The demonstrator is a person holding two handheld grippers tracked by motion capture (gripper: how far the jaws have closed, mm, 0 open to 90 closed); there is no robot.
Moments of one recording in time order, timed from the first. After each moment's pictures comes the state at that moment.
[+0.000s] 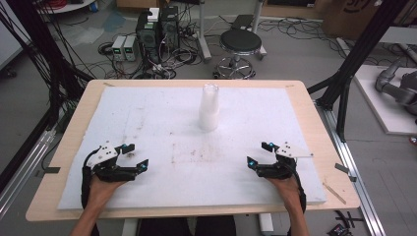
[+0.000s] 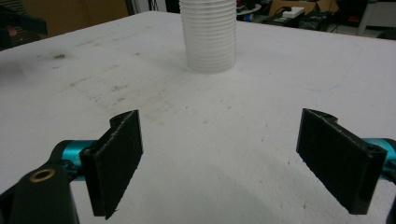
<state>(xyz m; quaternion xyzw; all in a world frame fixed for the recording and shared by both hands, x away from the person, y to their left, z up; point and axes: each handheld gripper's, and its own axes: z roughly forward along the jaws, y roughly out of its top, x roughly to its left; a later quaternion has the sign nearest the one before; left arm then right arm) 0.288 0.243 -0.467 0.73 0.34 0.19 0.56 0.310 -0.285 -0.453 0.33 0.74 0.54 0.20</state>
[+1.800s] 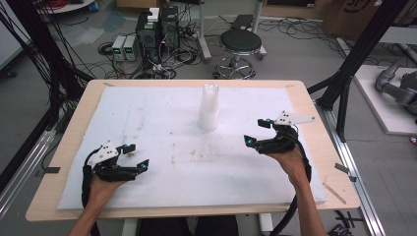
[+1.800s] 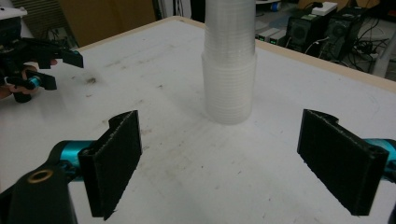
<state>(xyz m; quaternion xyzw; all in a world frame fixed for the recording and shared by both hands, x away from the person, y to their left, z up) 0.290 0.242 -0.467 0.73 0.34 0.18 0.56 0.345 -0.263 -0.359 0.30 0.79 0.52 0.16</state>
